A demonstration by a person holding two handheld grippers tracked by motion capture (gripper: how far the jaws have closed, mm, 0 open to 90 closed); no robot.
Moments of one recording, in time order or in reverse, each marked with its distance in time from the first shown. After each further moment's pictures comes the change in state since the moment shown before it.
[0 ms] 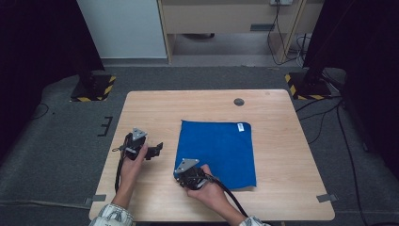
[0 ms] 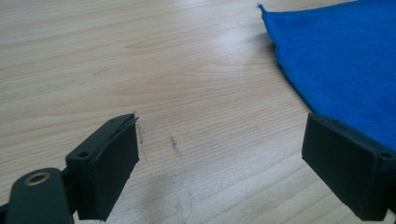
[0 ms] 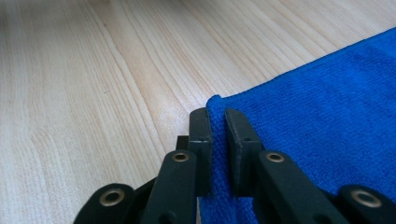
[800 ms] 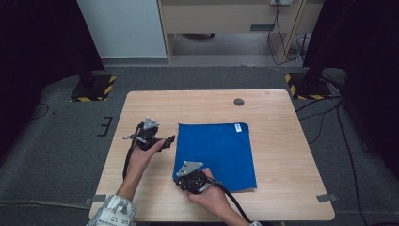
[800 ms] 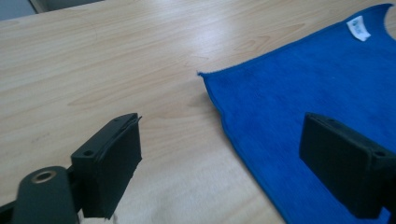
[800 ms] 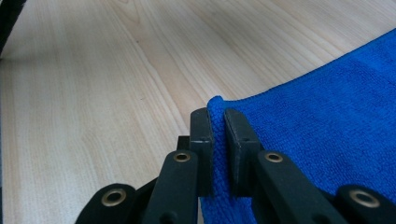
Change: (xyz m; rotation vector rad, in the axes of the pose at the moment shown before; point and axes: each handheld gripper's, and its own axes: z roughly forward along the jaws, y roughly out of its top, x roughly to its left) left arm -0.027 0.050 0.018 0.016 -0.094 0.056; right arm 0.012 -0.003 -0.016 -0.052 0.041 0.033
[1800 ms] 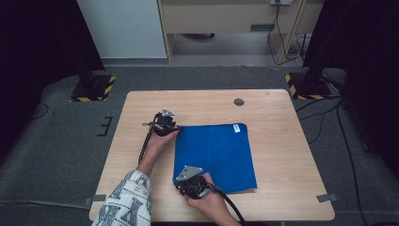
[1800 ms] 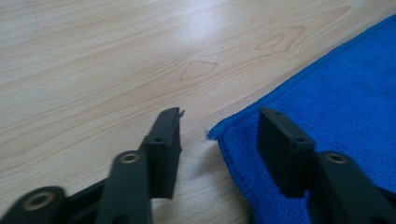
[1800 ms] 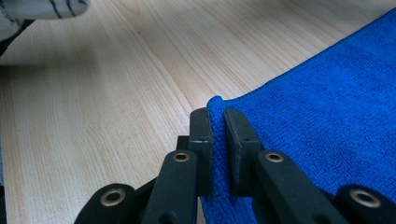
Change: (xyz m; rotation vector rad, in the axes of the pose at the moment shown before) left arm 0.010 0.014 0.086 0.088 -0.051 -0.017; right arm 0.011 -0.009 0.001 -0.003 -0.034 0.021
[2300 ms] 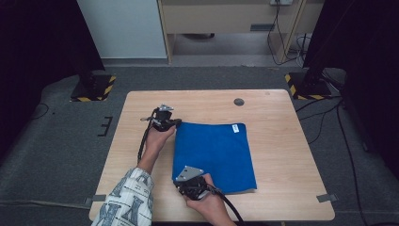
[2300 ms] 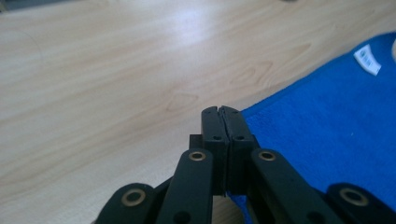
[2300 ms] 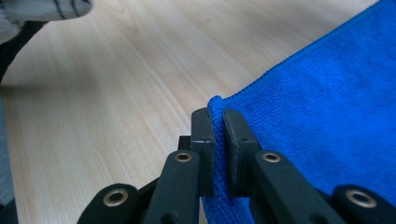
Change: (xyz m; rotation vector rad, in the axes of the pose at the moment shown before) left arm -0.002 0.025 -0.027 -0.065 -0.048 -0.023; right arm 0.008 0.006 -0.010 -0.039 -0.053 0.012
